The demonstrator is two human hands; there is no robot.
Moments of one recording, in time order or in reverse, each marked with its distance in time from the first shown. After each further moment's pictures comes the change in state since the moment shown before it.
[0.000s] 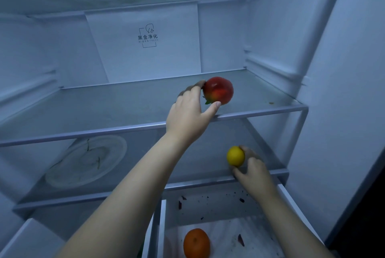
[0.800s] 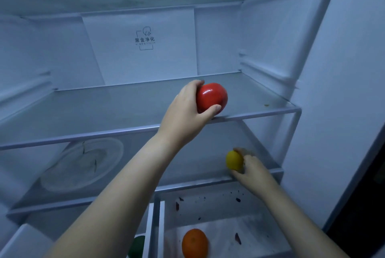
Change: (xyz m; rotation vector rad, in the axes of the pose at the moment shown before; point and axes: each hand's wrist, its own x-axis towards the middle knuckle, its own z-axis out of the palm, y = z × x) left_hand -0.007 0.005 -0.027 -0.236 -0.051 0.064; right_hand 0.003 -0.007 -0.018 -0.072 -0.188 0.054
